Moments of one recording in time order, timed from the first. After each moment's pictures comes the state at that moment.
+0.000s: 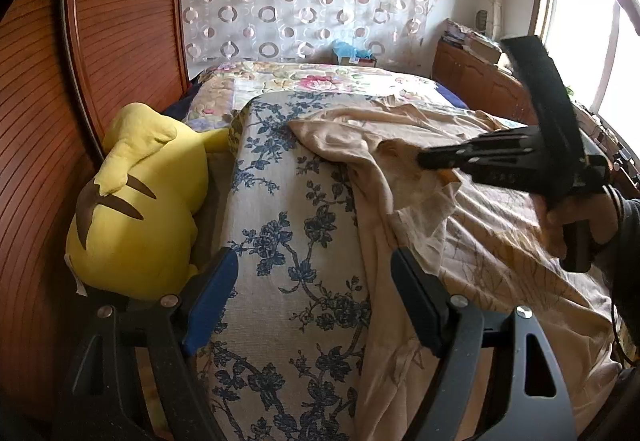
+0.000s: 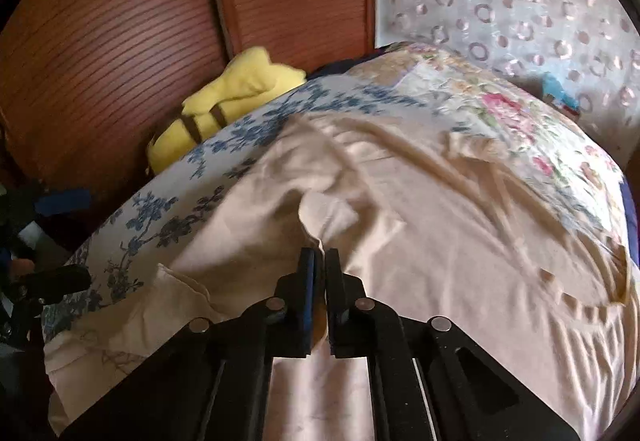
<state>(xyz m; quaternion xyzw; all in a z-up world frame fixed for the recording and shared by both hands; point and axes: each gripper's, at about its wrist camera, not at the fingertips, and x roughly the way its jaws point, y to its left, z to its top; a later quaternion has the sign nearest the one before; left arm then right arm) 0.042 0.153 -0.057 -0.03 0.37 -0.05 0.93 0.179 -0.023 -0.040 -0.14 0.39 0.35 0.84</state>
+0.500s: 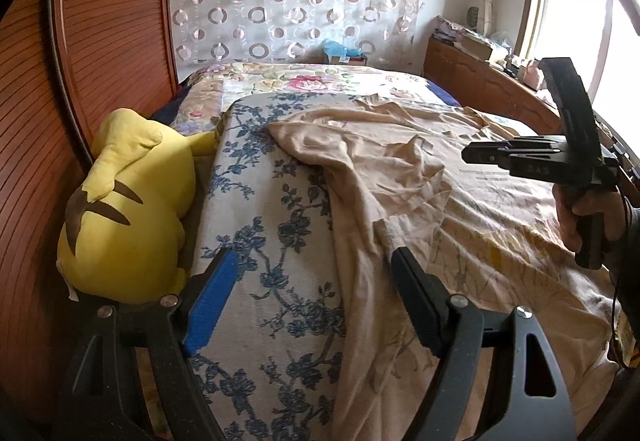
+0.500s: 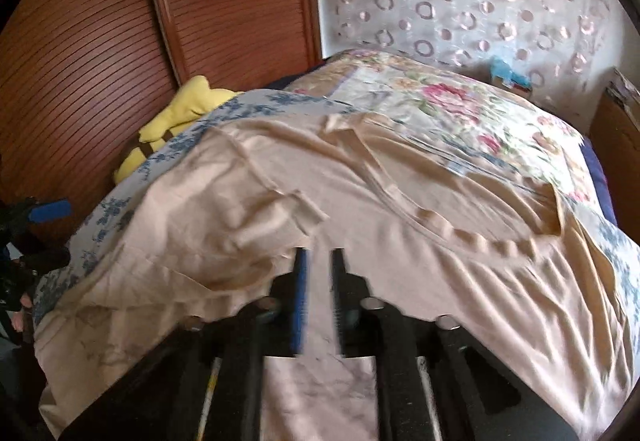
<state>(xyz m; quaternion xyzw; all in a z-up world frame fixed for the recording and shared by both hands) 0.046 0.135 -0.054 -0.02 0.37 -0.06 0.92 0.164 -0.090 -0.042 -0.09 0.38 0.29 0.87</state>
